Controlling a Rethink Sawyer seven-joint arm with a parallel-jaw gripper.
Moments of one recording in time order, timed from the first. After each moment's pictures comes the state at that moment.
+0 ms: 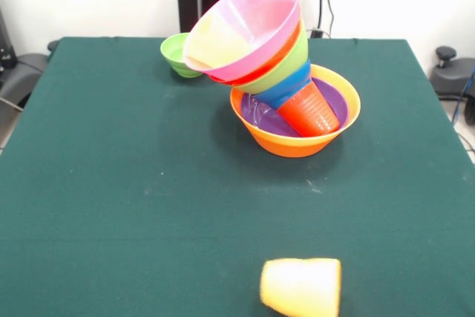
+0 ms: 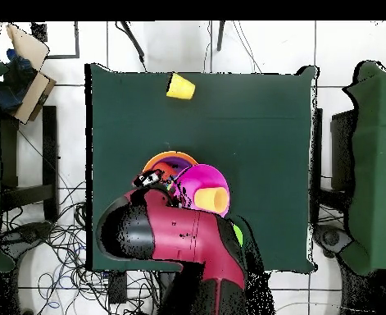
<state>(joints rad) 0.02 -1.03 -0.18 1.90 -0.03 0.46 2.55</state>
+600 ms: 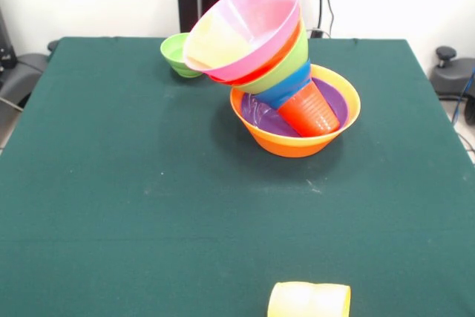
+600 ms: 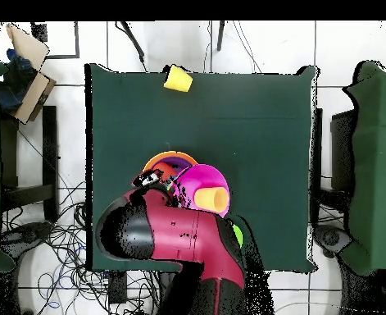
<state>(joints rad) 0.02 -1.03 -0.18 1.90 -0.03 0.46 2.55</state>
